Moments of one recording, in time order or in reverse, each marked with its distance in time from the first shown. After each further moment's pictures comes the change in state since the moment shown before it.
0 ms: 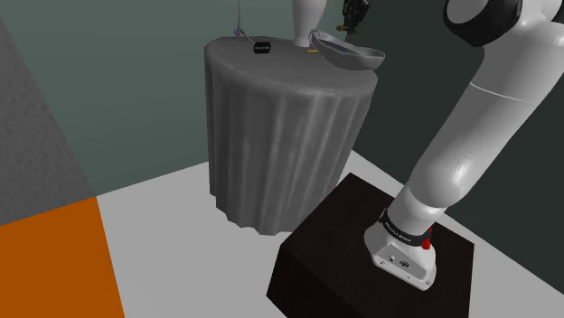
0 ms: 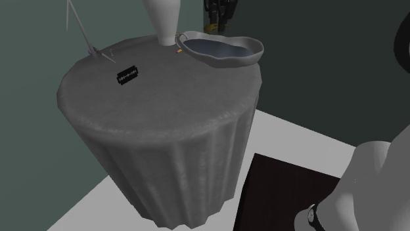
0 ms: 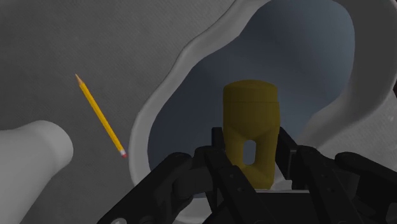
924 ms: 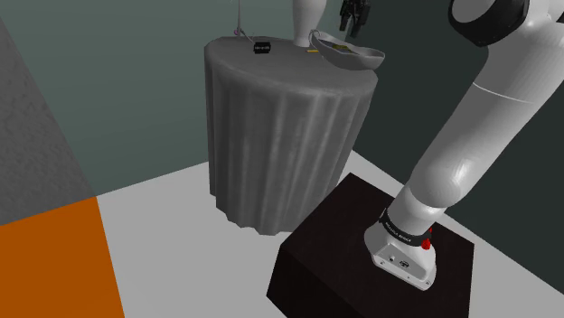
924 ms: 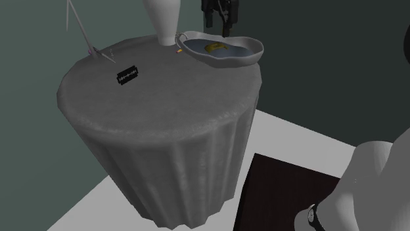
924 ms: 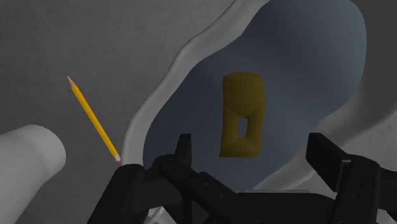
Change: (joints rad) arm 0.004 -0.023 0.003 -0.072 -0.010 0.051 0.006
